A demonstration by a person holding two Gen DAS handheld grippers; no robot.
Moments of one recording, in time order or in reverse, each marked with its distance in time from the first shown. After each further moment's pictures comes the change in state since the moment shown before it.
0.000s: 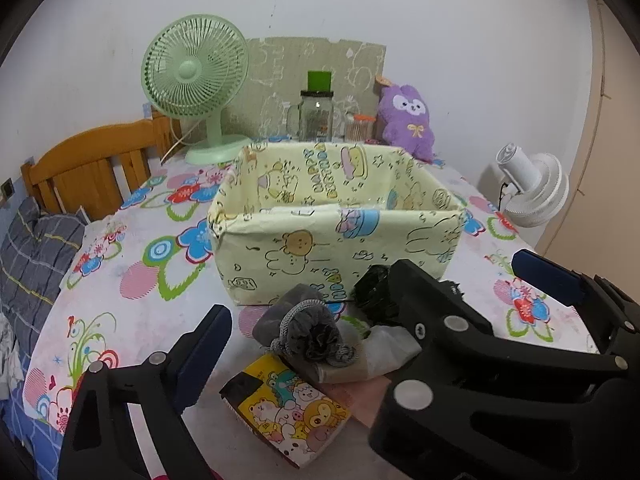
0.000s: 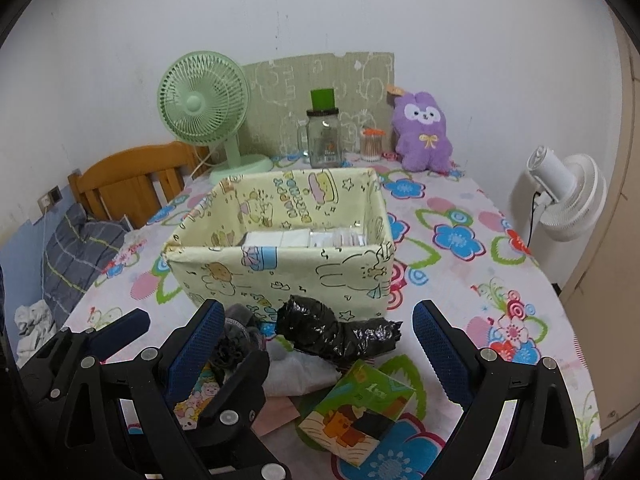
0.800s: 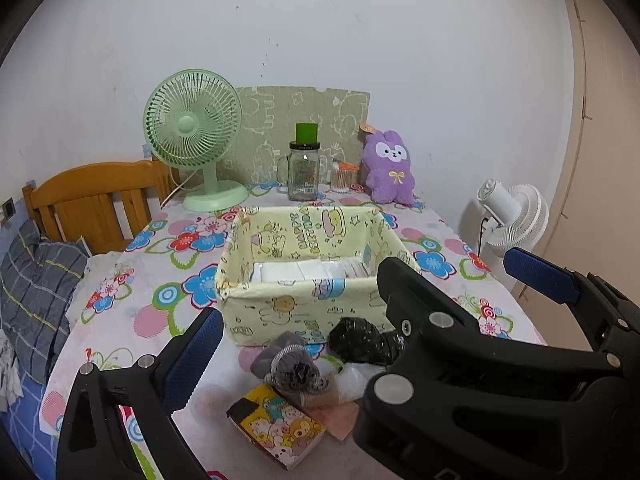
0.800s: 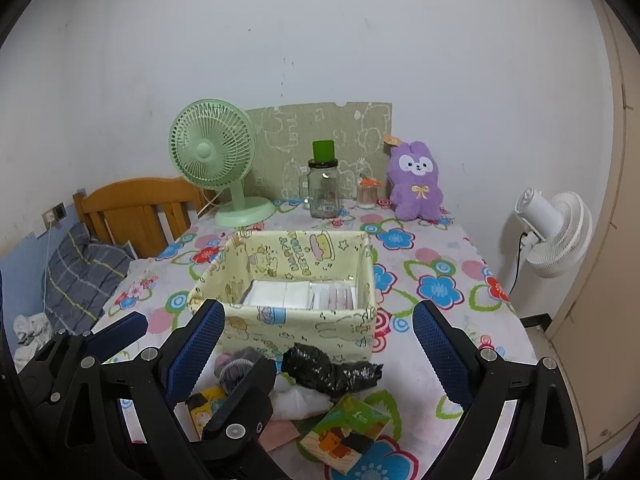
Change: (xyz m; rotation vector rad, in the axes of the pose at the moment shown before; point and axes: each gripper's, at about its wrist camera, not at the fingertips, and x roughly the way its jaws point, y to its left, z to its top) left arm -0.053 -0.012 0.024 0.010 -0.129 -0.035; right arm -0.055 0.003 0.029 -0.029 -0.126 -0.014
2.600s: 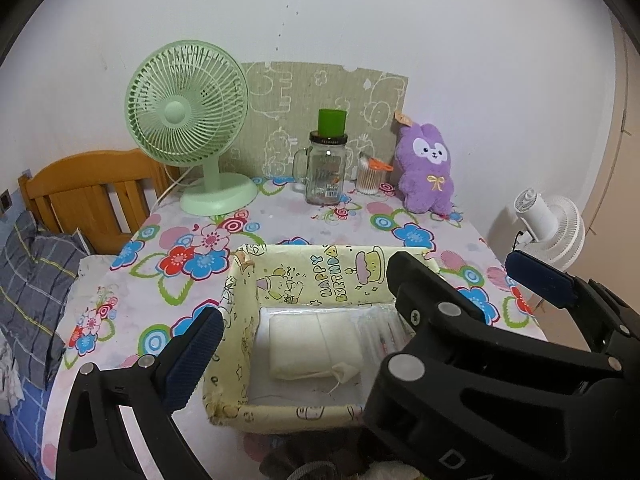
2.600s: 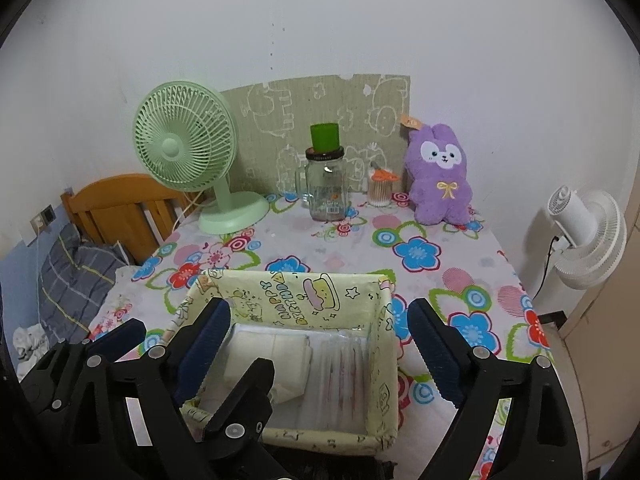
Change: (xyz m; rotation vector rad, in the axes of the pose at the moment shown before) left arm 0.090 0.022 0.073 -0.054 0.090 0.050; right arm 0.109 -0.012 0.072 0.017 0.088 0.024
